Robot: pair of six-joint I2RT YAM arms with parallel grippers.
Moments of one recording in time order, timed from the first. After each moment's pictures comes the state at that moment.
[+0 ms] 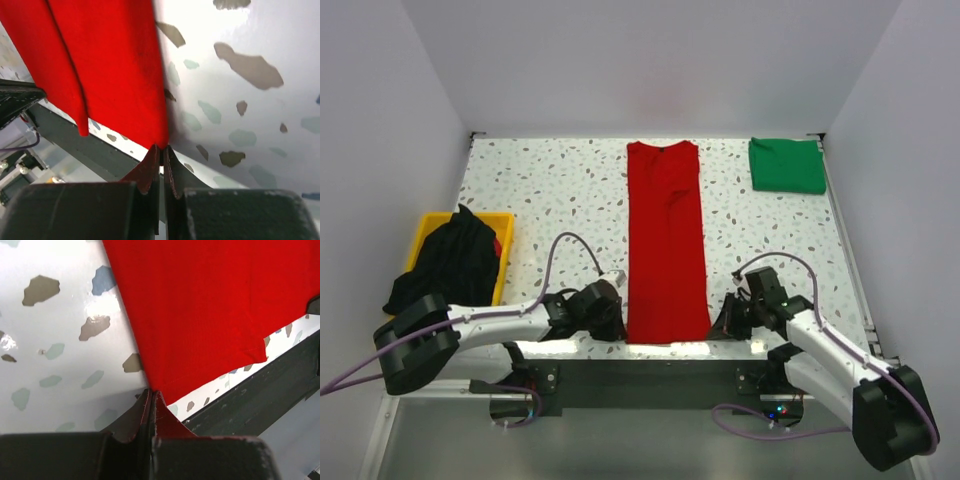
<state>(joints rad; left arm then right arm) -1.03 1.24 0.43 -0.11 0.05 -0.91 0.36 0.93 0.27 -0.47 -0.50 0.67</state>
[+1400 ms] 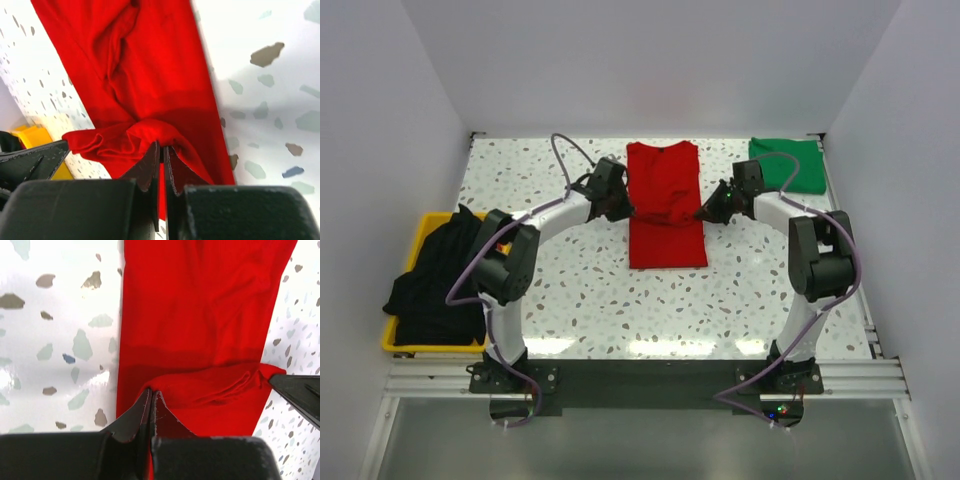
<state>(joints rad) -0.51 1.93 1.36 -0.28 -0.01 -0.81 0.18 1.88 1.19 -0.22 -0.34 0.81</state>
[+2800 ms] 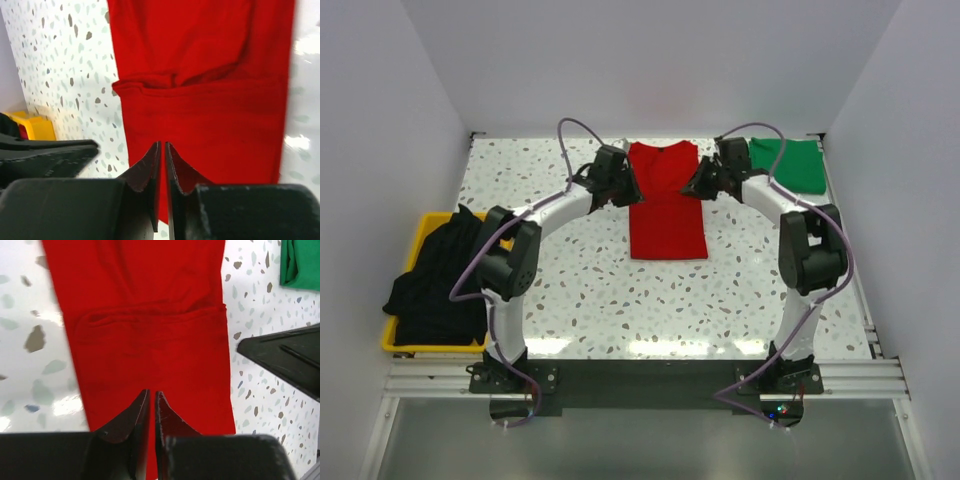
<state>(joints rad) -0.48 1.97 1.46 -0.21 0.11 -0.65 0.23 1.95 1.42 -0.22 -0.34 0.68</state>
